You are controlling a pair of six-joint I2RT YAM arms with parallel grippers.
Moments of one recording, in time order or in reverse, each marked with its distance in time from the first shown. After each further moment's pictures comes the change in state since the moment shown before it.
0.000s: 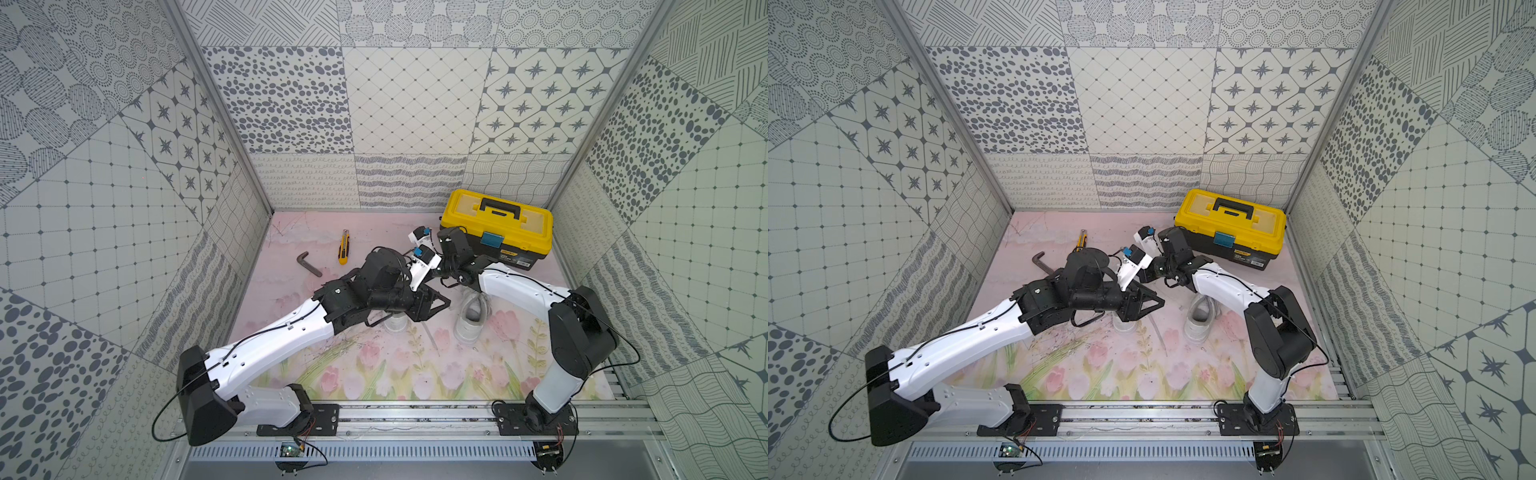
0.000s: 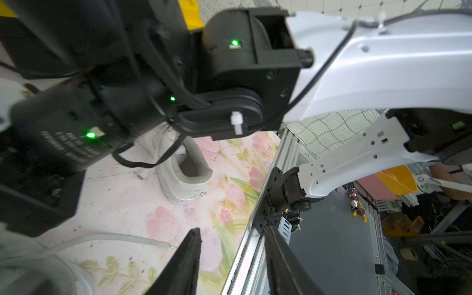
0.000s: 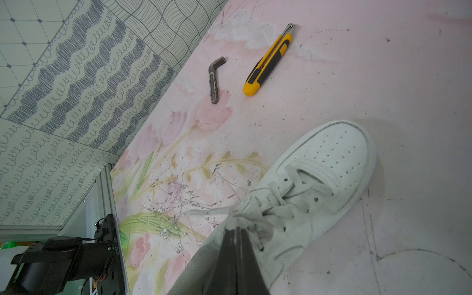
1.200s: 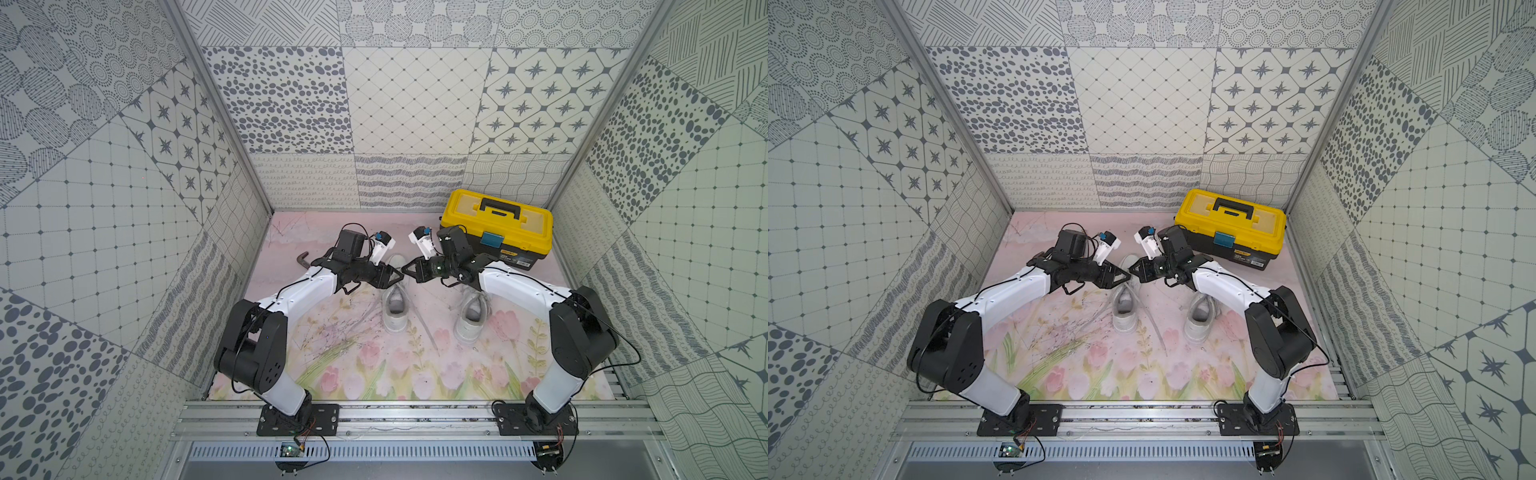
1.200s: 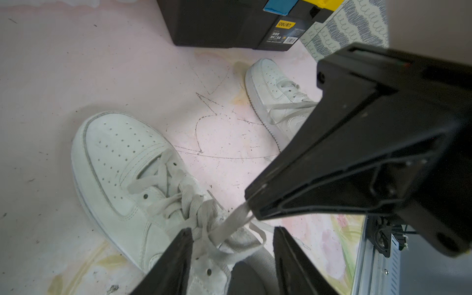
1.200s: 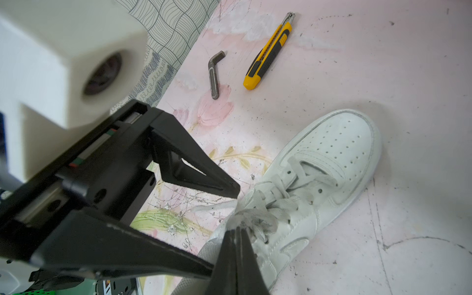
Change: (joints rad) left arm 0.489 0.367 -0.070 0.145 0.278 0.360; right arm 0.000 0.000 0.029 -0.059 -0.011 0.041
